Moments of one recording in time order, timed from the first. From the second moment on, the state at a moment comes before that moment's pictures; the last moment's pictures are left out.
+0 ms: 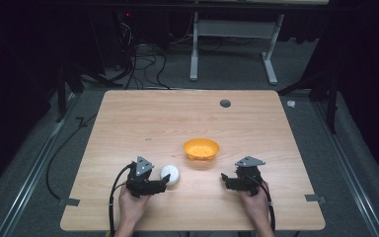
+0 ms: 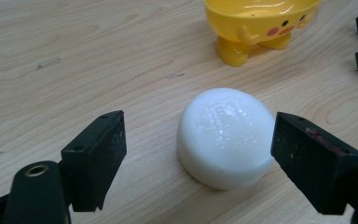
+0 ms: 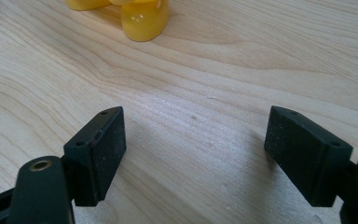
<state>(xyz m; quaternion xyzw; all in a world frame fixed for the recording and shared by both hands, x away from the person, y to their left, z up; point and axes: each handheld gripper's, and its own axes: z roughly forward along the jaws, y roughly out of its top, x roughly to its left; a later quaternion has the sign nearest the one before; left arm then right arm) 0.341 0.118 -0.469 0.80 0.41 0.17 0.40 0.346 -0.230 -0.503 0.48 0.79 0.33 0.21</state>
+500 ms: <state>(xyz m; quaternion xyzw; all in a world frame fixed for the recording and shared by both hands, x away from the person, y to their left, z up) 0.346 0.097 -0.478 0.82 0.40 0.17 0.38 0.346 -0.230 -0.503 0.48 0.79 0.33 0.20</state>
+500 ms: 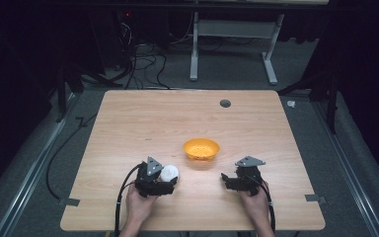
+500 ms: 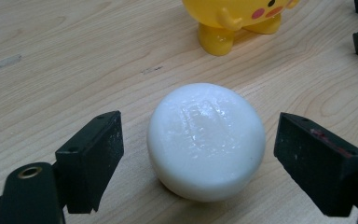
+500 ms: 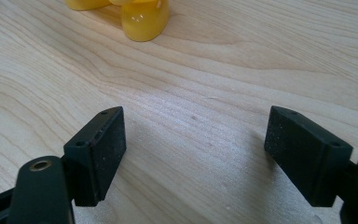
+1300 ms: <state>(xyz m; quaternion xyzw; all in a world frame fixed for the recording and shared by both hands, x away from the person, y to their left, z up) 0.353 0.077 -0.498 0.83 0.40 0.17 0.36 0.346 -0.230 -0.503 0.48 0.79 0.33 0.20</state>
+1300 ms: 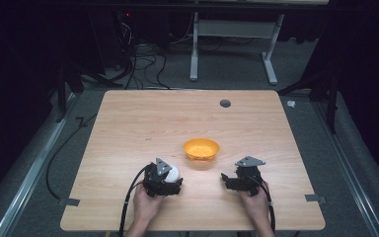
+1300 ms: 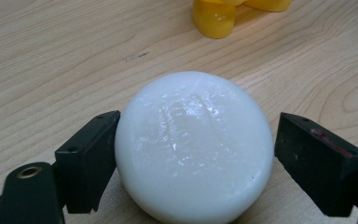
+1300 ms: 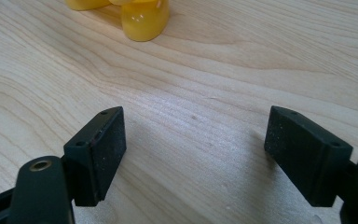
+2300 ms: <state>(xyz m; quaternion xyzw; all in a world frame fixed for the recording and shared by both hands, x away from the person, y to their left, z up) 0.354 0.081 -0.497 0.83 0.40 0.17 0.35 0.346 -0.231 -0.503 0.48 0.79 0.33 0.20</state>
